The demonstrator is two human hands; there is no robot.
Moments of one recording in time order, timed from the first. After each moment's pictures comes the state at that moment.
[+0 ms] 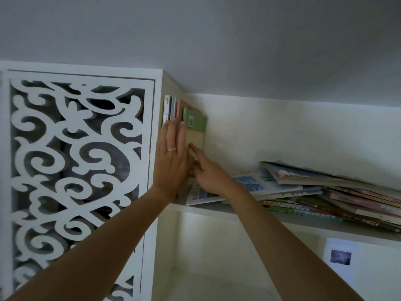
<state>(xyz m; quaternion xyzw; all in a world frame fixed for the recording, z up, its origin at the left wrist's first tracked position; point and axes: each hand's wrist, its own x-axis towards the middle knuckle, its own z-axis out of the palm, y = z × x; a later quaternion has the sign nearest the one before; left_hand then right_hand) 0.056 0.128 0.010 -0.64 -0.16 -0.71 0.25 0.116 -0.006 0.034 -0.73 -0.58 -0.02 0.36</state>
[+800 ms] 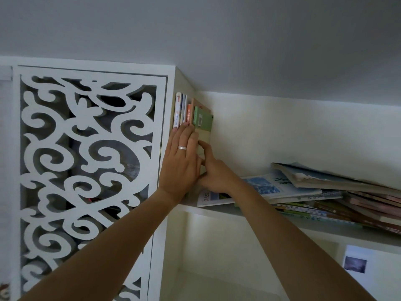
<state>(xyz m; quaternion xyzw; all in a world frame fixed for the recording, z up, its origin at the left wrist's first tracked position) 0.044 0.125 0.006 -0.67 -0.08 -0.72 0.15 0.125 0.021 0.034 -0.73 -0.60 -0.05 0.31</state>
